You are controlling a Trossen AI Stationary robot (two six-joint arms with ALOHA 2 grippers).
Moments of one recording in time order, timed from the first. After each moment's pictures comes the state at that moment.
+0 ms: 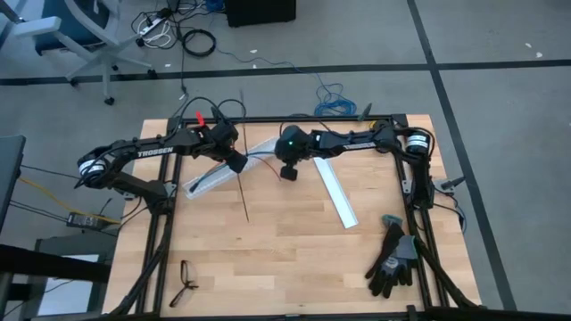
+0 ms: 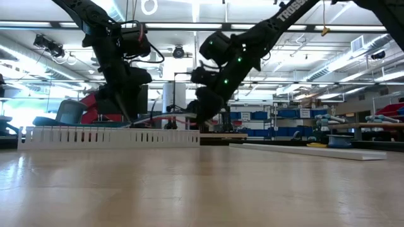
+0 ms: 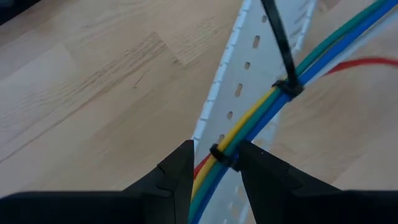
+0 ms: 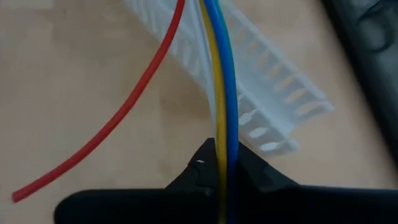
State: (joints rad) left arm 0.55 1.33 0.81 -0.57 -0.08 -0.37; right arm -0.31 1.98 1.34 -0.16 0.04 -0.19
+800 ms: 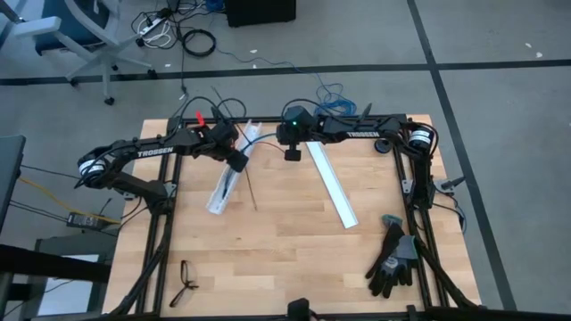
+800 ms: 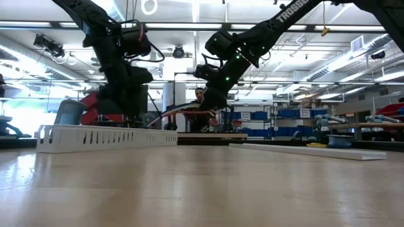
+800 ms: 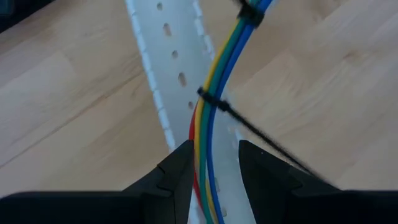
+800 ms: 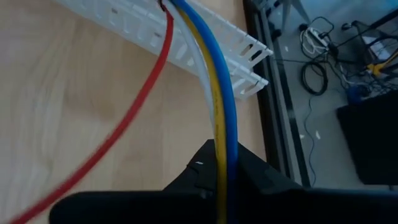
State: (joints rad) left arm 0.55 1.33 0.81 -0.54 -0.08 -0.37; right arm -0.41 1.96 1.41 -0.14 0.07 -0.54
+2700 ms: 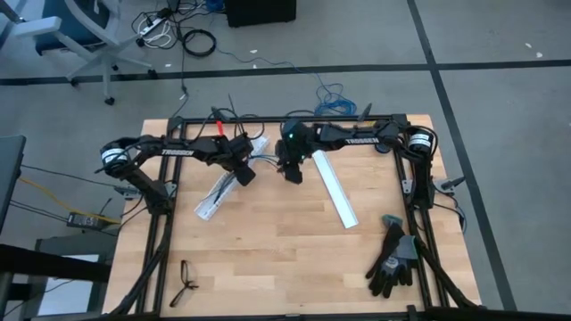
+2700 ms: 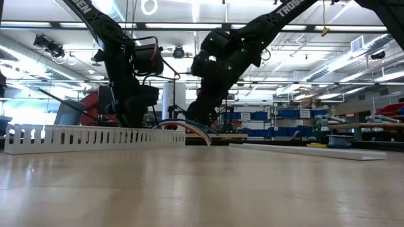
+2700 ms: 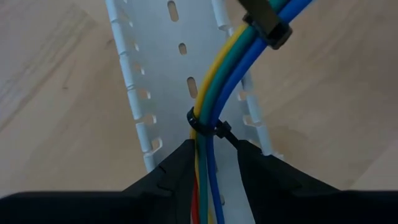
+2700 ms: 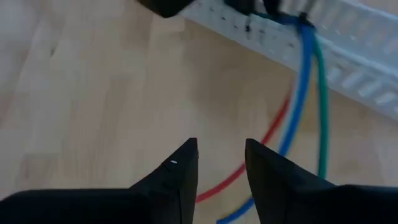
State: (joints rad) left arm 0.43 1.58 0.82 -0.49 -0.09 -0.29; right arm -0.32 1.96 1.41 -0.30 -0.37 -0.18
